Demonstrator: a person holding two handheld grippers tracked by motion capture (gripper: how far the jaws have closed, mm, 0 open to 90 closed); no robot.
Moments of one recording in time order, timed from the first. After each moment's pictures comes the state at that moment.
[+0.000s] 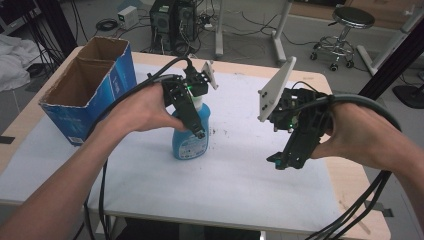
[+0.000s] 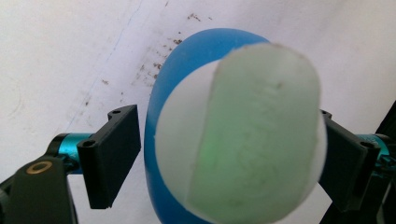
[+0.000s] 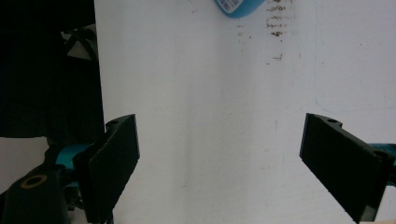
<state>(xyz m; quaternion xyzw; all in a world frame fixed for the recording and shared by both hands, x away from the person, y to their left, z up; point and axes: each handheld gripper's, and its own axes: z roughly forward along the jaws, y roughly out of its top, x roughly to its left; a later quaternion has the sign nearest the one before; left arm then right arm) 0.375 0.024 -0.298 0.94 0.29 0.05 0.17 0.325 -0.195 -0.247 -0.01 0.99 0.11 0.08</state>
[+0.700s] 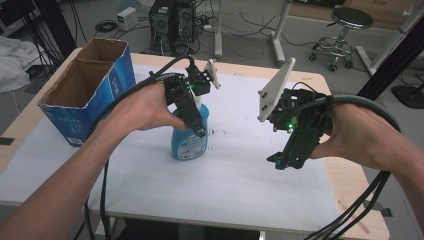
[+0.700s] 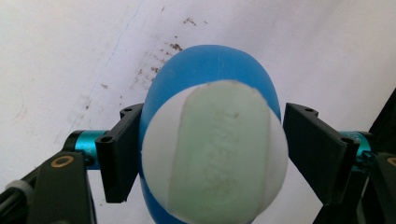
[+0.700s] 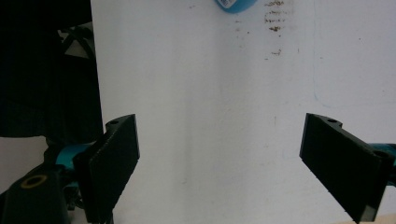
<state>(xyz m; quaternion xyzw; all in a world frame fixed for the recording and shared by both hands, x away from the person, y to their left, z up) 0.375 0.018 -0.291 0.94 0.28 0.05 0.16 0.325 -0.198 -0.248 -0.01 0.99 0.11 0.08</state>
